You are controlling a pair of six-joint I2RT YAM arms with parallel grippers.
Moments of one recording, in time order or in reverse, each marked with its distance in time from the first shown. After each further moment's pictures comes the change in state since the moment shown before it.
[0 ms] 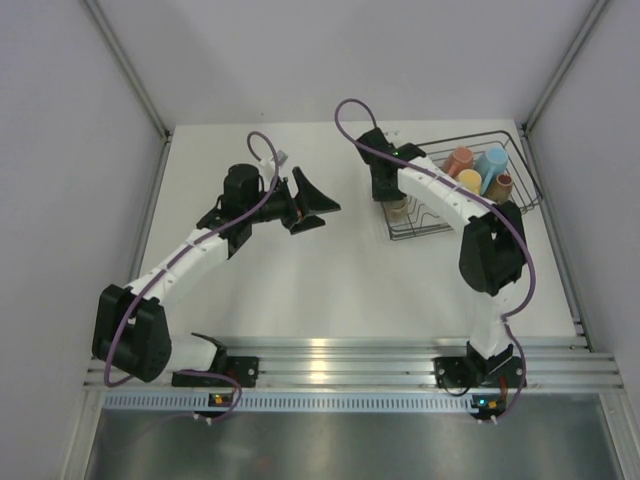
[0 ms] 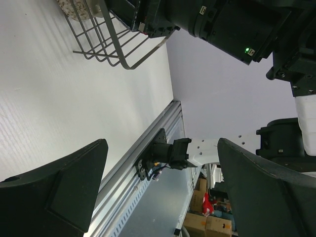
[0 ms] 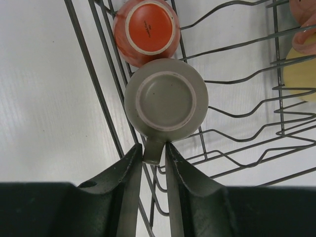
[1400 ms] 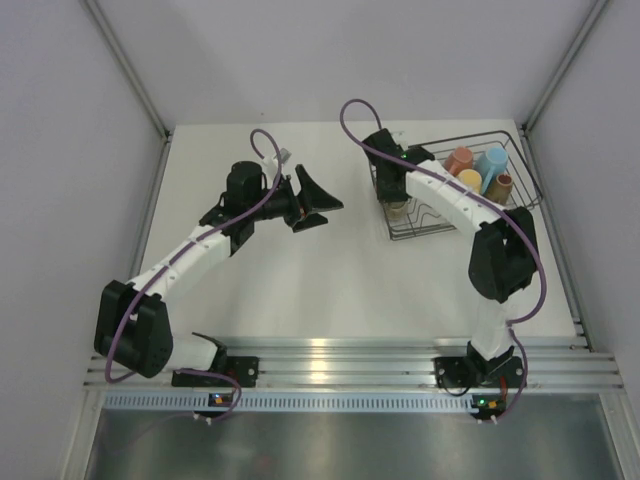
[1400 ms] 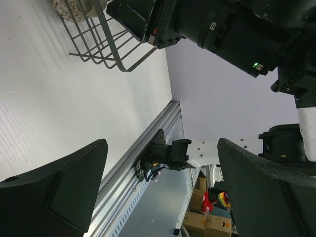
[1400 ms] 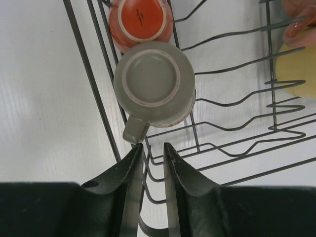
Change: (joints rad) left arm -0.011 0.024 0.027 0.000 -0.003 -0.004; right arm -0.006 -0.079 -0.097 0.030 -0.019 -0.029
